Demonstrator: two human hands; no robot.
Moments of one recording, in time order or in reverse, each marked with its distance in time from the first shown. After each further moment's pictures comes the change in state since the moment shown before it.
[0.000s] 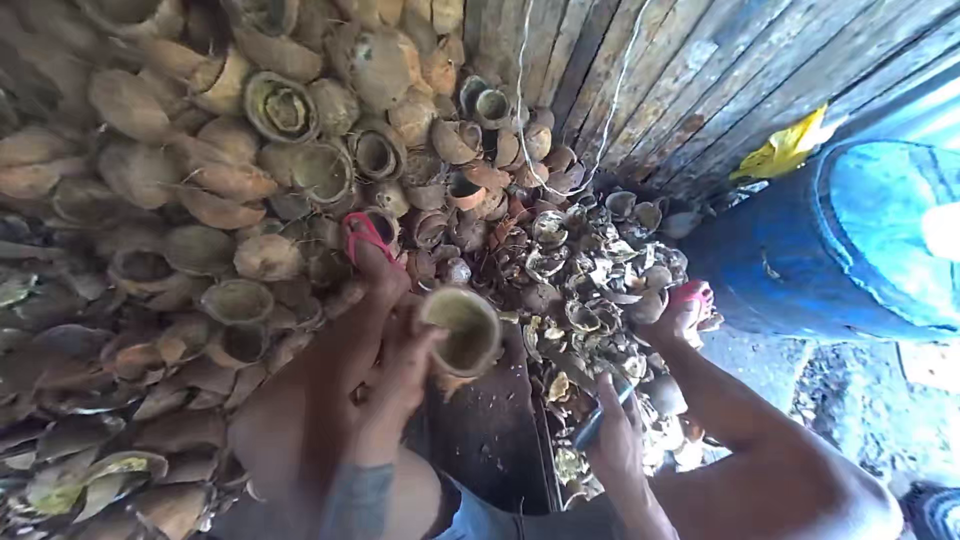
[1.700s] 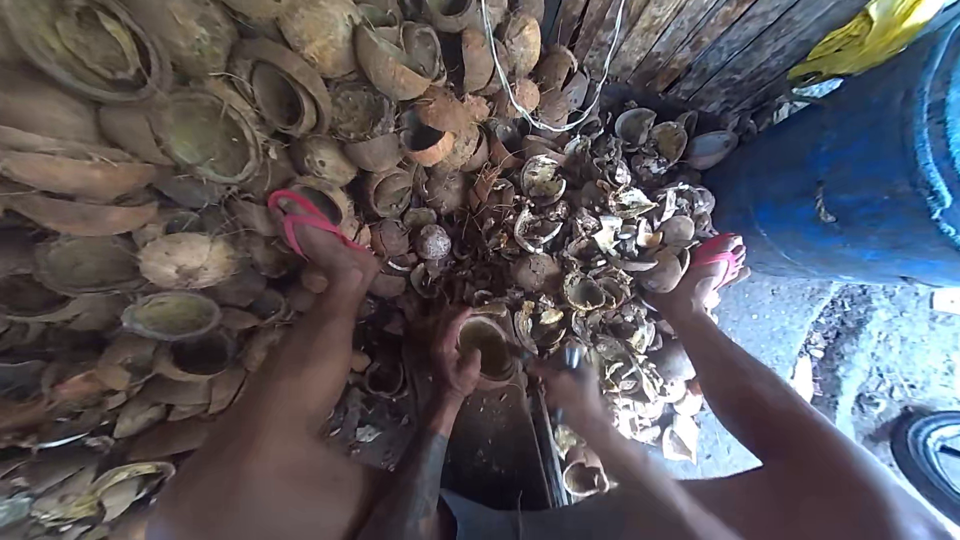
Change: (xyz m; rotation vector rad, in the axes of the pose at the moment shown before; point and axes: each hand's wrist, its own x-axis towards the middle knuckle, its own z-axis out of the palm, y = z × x) left_hand 0.088 -0.154 0.068 0.493 -0.033 0.478; right_hand 0.089 0.019 0.041 -0.466 -0.157 0.281
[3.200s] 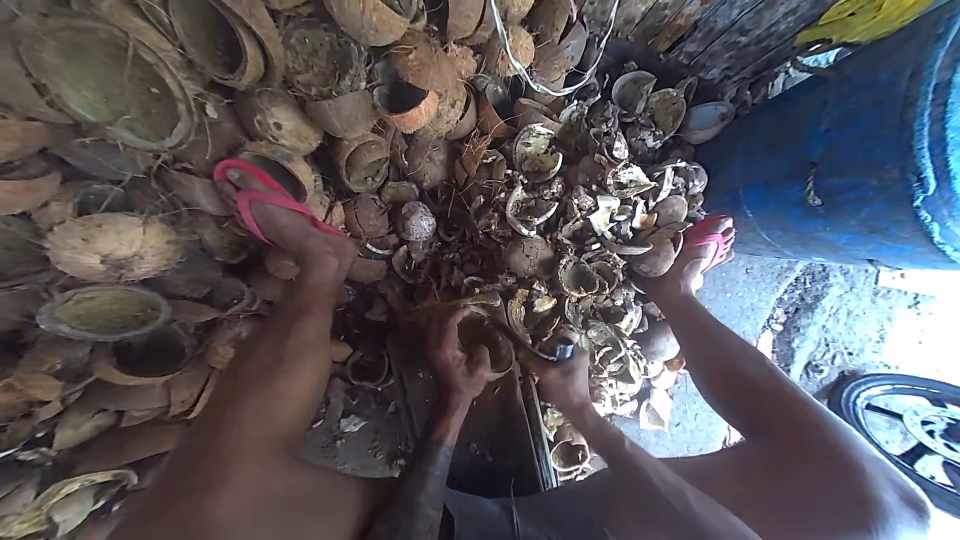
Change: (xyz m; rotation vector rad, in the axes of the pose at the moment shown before) left_hand -0.005 0.009 0.016 0.052 0.128 0.014; right_hand 0.030 0.030 0.009 -0.151 0.097 -0.358
